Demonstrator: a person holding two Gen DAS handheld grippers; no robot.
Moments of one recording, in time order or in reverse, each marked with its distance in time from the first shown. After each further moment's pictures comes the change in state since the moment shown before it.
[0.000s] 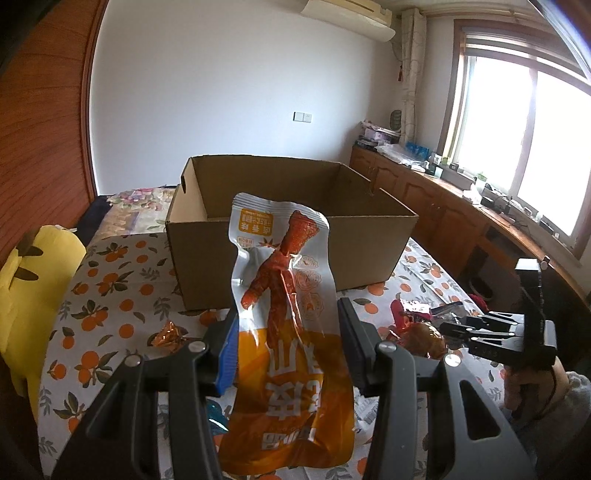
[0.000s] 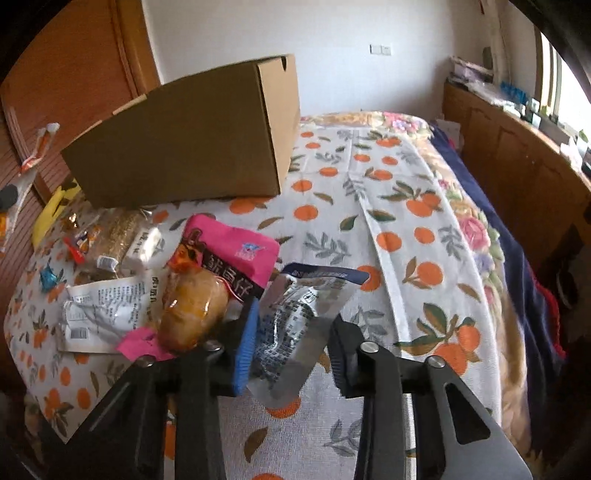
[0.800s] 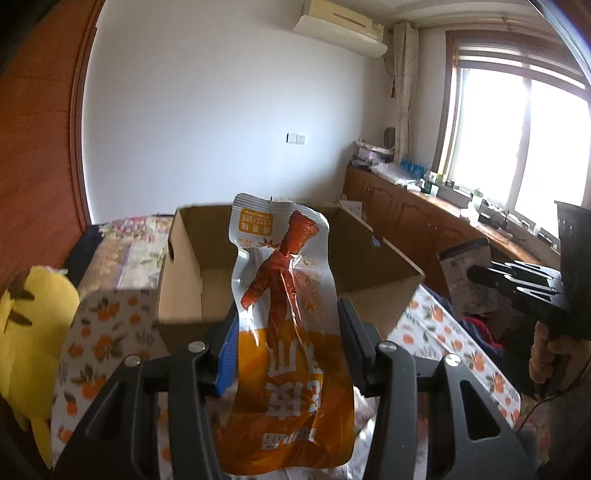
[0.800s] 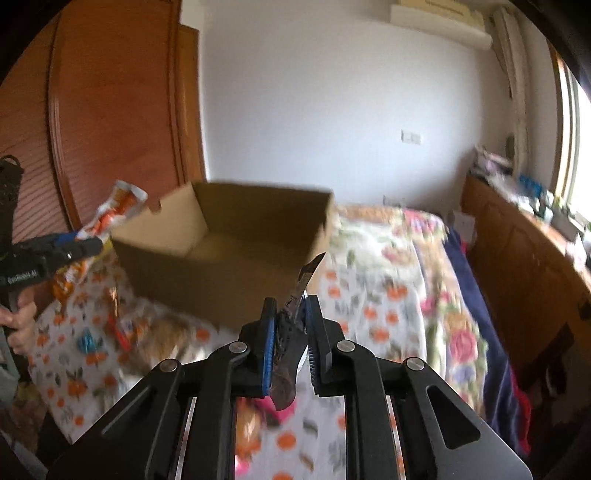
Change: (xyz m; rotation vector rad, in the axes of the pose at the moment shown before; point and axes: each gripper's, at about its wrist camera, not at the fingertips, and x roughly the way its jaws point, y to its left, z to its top) left arm 0.024 0.005 0.072 0.032 -0.085 -0.020; right arm -0.073 0.029 0.107 -0.182 -0.280 0.048
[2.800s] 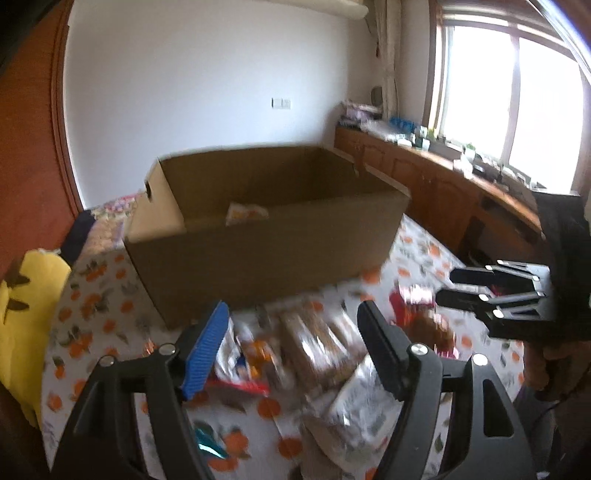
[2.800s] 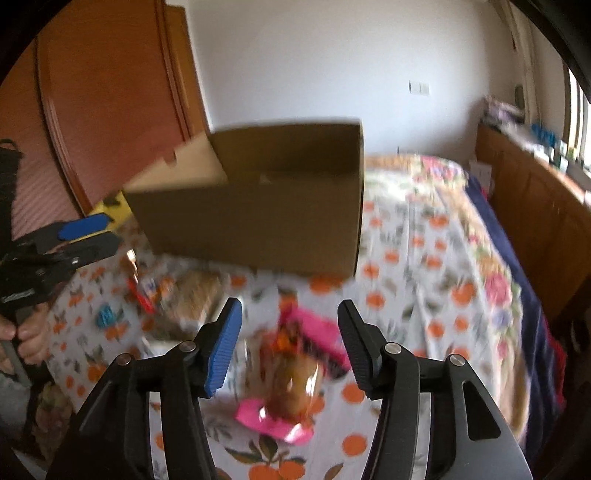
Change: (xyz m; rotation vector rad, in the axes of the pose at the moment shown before) left arm 0.009 -0.035 -0.066 0.087 0.165 -0.003; right arm 0.034 0.033 -0.063 0.114 0.196 0.063
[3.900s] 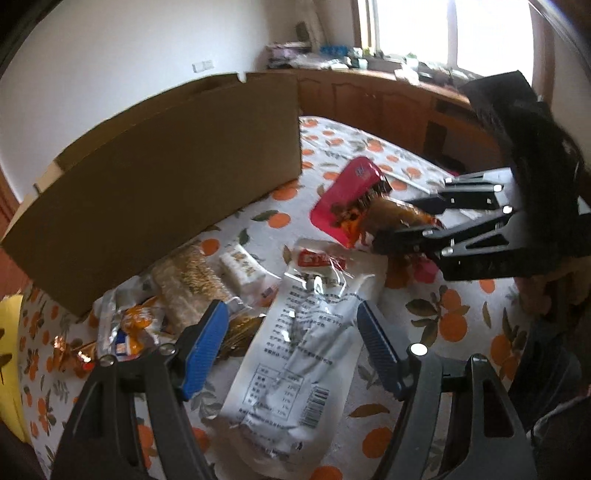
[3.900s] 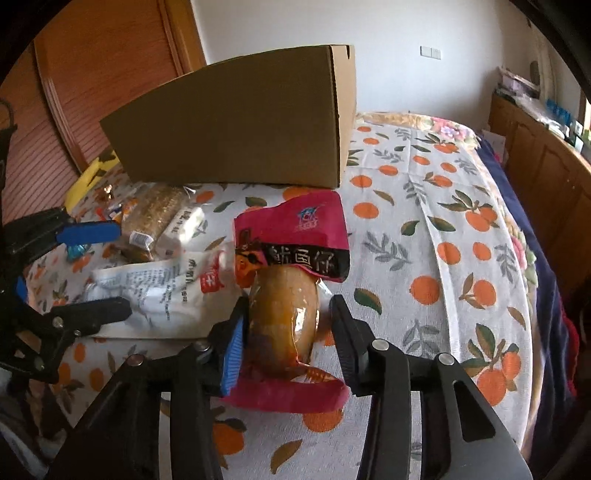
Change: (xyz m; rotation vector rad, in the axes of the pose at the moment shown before) left arm 0.051 -0.089 -0.039 0.297 0.215 -0.088; right arm 0.031 -0.034 -0.057 -0.029 0.114 0.043
